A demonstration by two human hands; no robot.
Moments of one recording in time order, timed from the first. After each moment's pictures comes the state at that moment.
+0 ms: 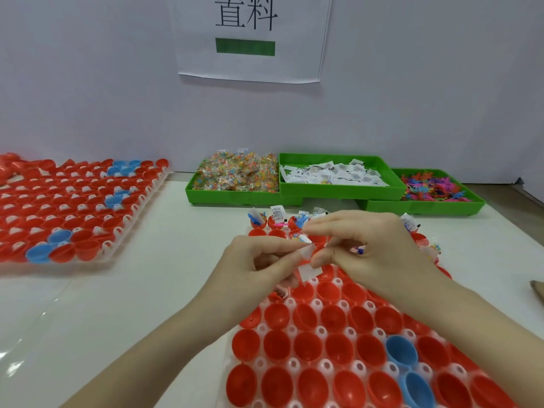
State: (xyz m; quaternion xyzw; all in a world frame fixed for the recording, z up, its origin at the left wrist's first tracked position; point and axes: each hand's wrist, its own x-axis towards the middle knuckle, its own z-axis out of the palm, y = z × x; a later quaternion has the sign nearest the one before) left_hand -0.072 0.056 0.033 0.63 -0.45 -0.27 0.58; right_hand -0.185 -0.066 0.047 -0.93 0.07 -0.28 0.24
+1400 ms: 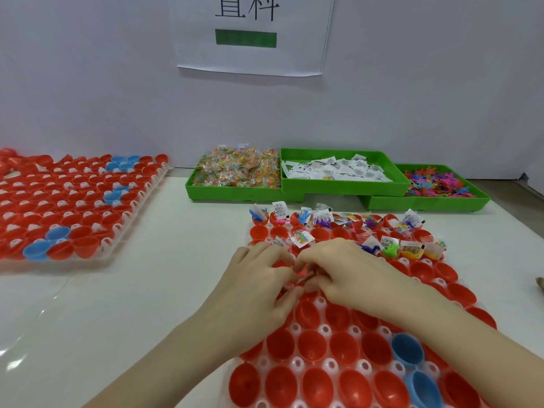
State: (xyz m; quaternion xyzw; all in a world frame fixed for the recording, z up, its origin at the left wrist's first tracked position) left_hand -0.061 0.055 -0.002 0.74 -0.64 0.02 0.20; right_hand -0.163 -0.076 0.012 -0.98 0.13 -0.03 0.15
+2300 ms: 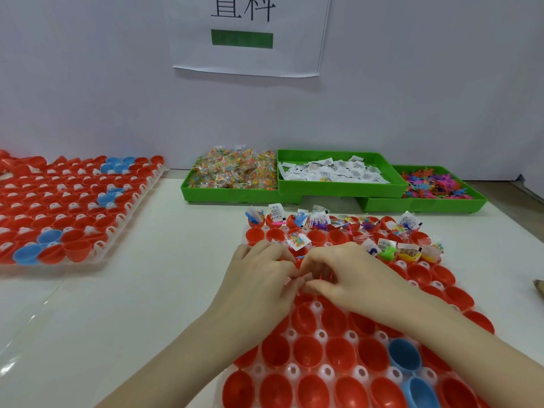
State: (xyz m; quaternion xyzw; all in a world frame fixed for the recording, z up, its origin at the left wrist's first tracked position) left_hand -0.068 0.039 -0.005 0.76 -0.61 0.09 0.23; right_hand -0.172 -0.084 0.003 -0.96 0.14 -0.10 0.21
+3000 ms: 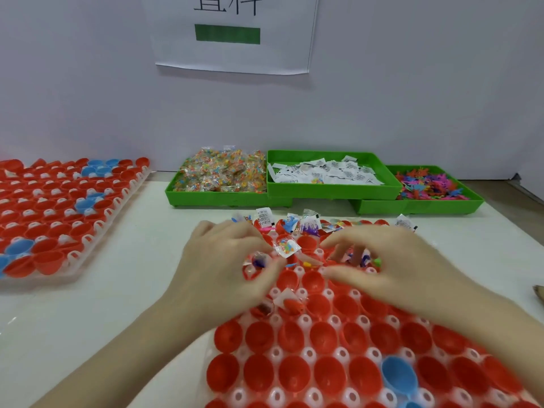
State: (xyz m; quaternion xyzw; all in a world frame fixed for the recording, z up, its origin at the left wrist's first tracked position) left_hand -0.041 0.034 0.014 0.75 -0.59 0.12 0.27; right_hand -0.203 -0.103 0.039 -0.96 0.16 -0.16 0.17
